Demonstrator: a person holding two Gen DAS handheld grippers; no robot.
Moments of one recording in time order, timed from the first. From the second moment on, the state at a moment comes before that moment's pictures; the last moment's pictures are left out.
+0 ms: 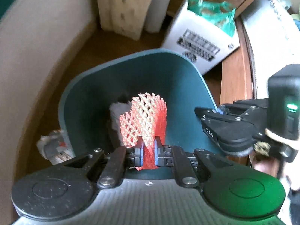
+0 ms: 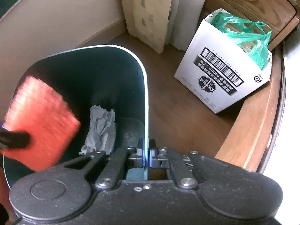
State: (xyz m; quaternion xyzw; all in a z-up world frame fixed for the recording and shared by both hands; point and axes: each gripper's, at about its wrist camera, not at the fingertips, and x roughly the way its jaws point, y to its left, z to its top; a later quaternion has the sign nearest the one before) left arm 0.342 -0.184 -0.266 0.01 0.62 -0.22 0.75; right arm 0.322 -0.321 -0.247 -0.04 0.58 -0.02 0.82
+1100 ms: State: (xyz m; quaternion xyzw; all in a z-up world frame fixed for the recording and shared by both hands) left arm 0.353 -0.170 -0.290 -0.02 0.61 -0.23 0.75; right arm 0.320 -0.318 -0.251 -0.04 0.58 -0.01 0.82
